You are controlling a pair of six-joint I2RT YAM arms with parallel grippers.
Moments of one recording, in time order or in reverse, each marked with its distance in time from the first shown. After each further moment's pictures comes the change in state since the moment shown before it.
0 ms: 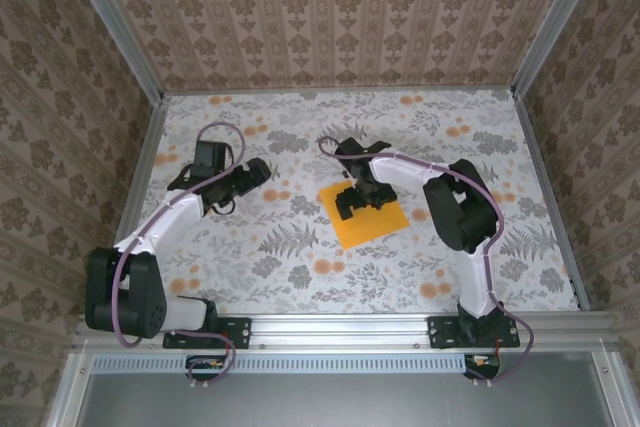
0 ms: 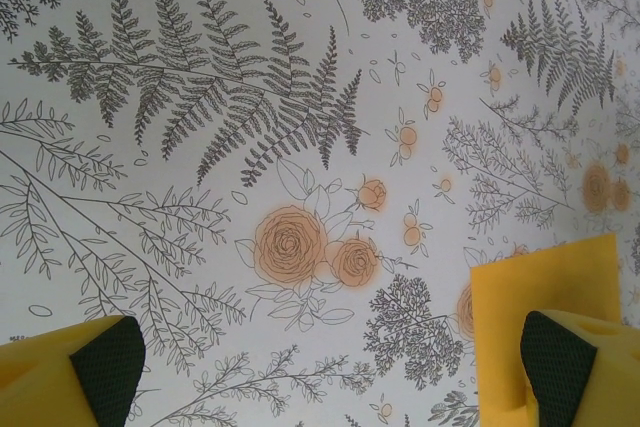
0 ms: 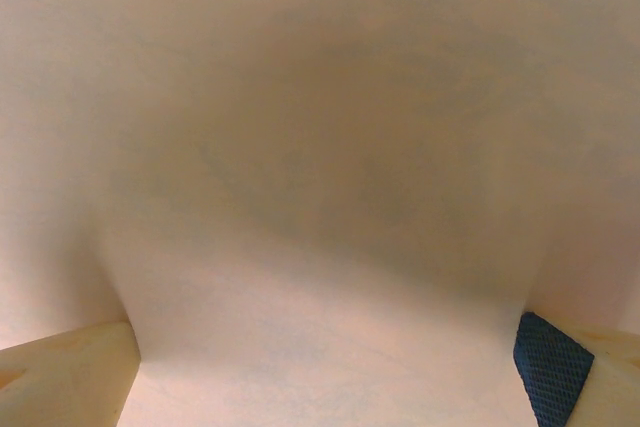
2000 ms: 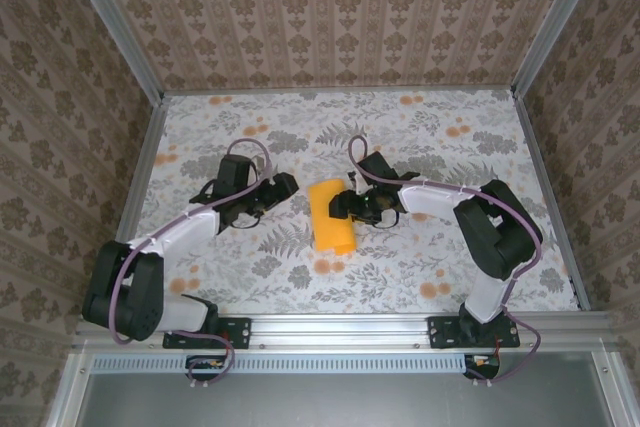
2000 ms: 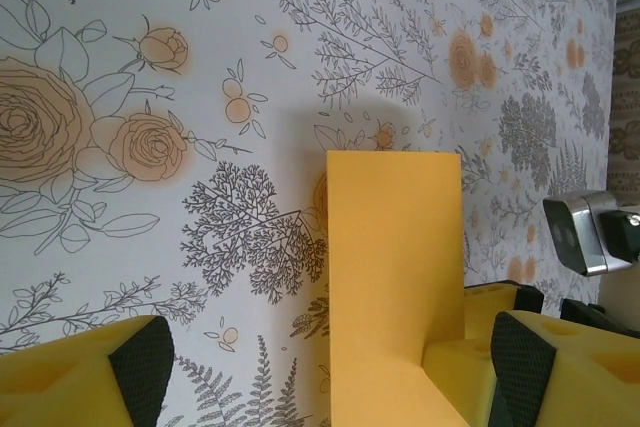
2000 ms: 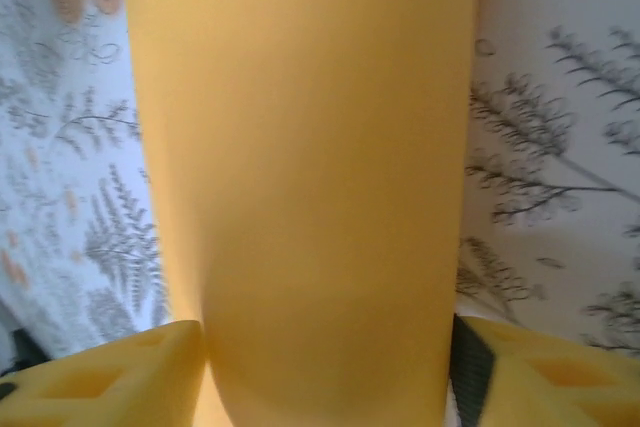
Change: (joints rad) left arm -0.174 0.007 -0.151 0.264 0.187 -0.157; right arm -0.018 -0.287 -0.468 0.617 -0.459 0.408
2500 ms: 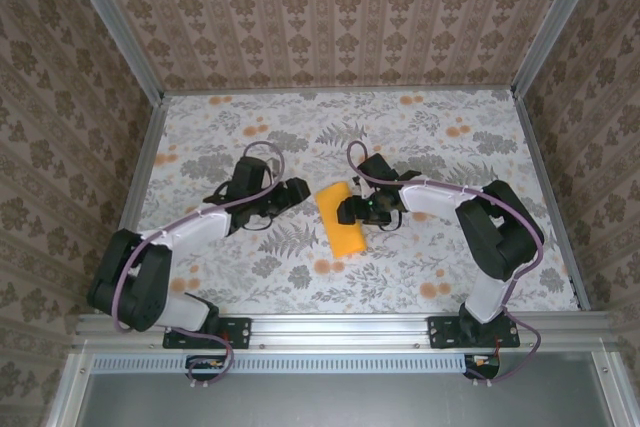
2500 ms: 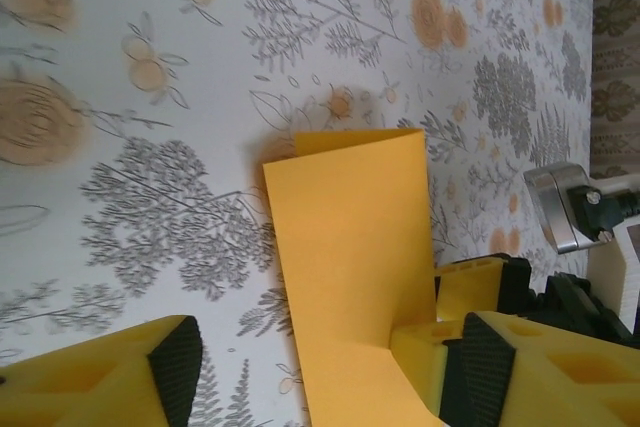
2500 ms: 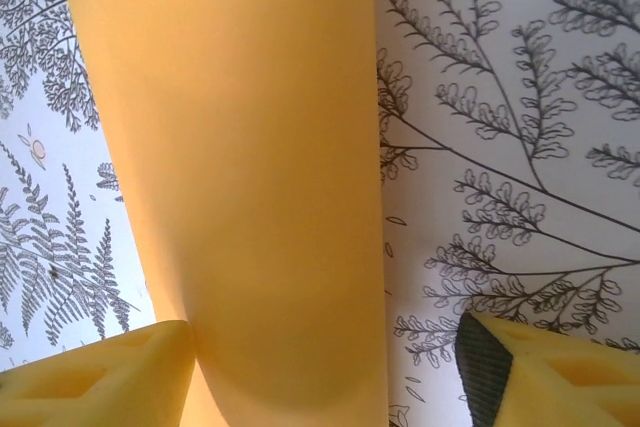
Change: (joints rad) left arm -0.110 0.071 0.000 0.105 0.004 -0.036; right arm -0.010 -0.010 0.008 -0.134 0.111 -0.120
